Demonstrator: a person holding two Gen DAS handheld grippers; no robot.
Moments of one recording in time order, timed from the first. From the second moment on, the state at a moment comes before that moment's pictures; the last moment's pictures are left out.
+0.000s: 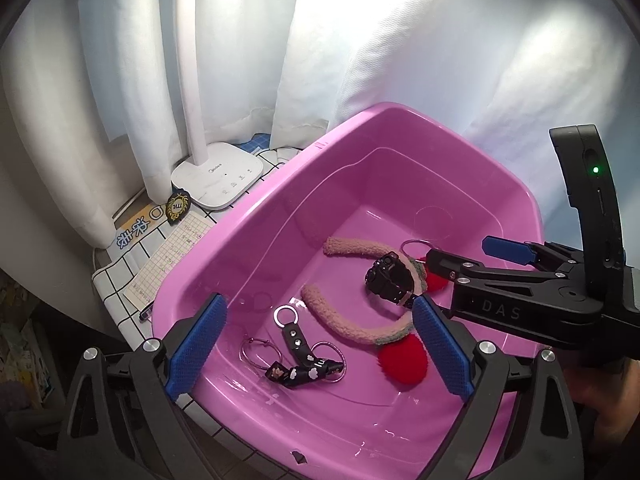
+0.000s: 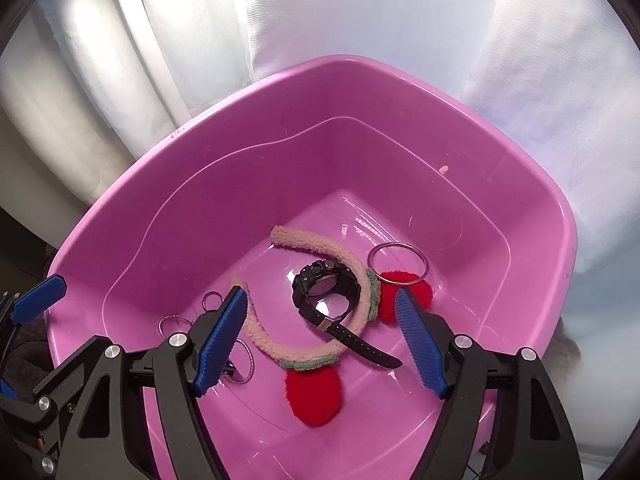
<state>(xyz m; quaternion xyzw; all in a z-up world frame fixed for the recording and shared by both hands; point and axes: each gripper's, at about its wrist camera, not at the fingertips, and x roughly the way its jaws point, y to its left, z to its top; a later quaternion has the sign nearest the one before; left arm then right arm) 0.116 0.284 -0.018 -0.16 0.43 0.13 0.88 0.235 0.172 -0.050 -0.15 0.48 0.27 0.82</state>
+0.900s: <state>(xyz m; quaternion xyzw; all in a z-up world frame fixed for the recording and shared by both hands) 0.007 0.224 0.047 -0.15 0.35 0.17 0.91 0.141 0.052 0.026 -0.10 0.37 0.32 0.87</state>
